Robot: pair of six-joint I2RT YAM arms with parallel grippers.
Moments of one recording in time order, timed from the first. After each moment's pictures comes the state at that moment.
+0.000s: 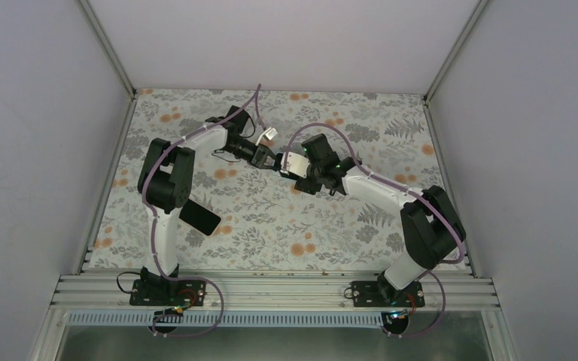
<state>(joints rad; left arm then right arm) -0.37 2.14 1.57 -0.72 1.17 0.21 0.65 1.61 1.05 -0.33 0.07 -0.74</state>
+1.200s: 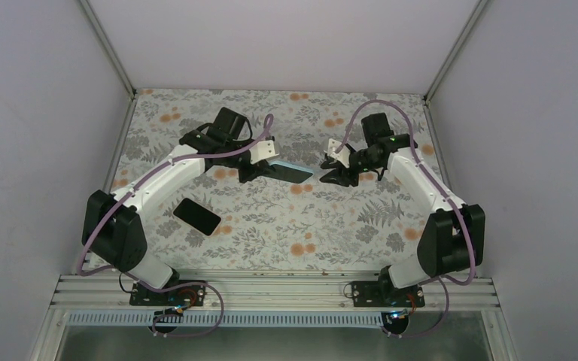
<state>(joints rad) -0.53 1.54 1.29 -0.69 0.59 0.69 0.23 1.49 1.20 -0.87 -0.75 -1.05</state>
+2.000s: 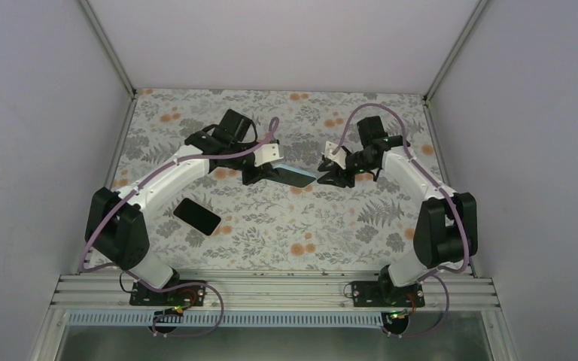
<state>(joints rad) -0.56 1.57 1.29 -0.69 0.59 0.69 0.23 1.56 1.17 -0.81 -0.77 -1.07</state>
